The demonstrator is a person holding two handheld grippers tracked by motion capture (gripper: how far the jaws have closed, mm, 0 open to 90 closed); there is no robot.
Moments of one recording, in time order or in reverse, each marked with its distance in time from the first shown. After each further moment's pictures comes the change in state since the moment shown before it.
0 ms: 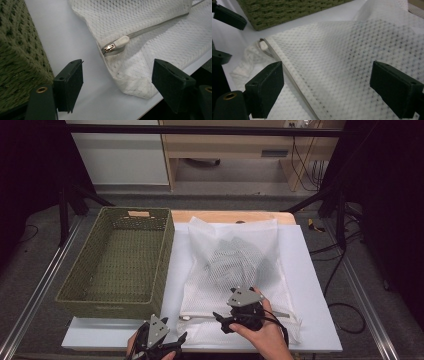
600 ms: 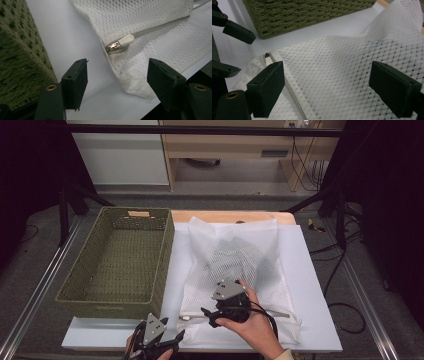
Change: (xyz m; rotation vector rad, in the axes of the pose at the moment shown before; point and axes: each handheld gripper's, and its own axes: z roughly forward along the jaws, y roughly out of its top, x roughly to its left) left arm 0.007 -0.004 0.006 0.002 -0.029 -0.033; right arm 0.006 0.029 0.020 0.020 0.036 -0.069
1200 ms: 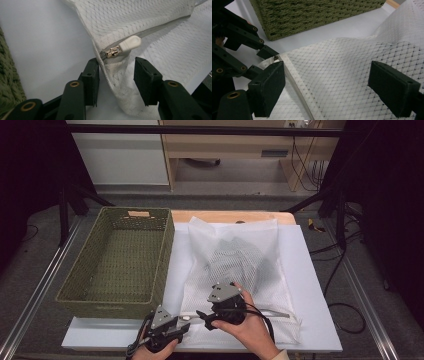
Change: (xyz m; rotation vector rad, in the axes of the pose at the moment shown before) left arm 0.010 0.005 0.035 0.032 -0.111 -0.064; right arm 0.008 -0.001 0.008 -0.013 0.035 0.009
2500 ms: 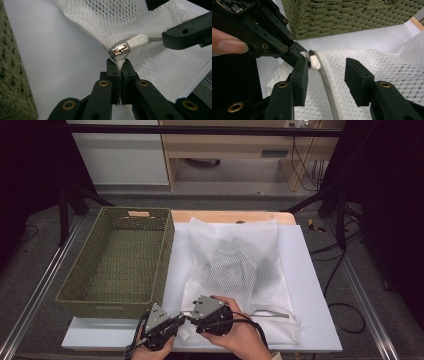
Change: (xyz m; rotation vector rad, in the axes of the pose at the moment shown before) left arm -0.005 0.010 -0.017 -0.099 0.004 0.002; right arm 0.038 0.018 0.001 0.031 0.057 -0.179
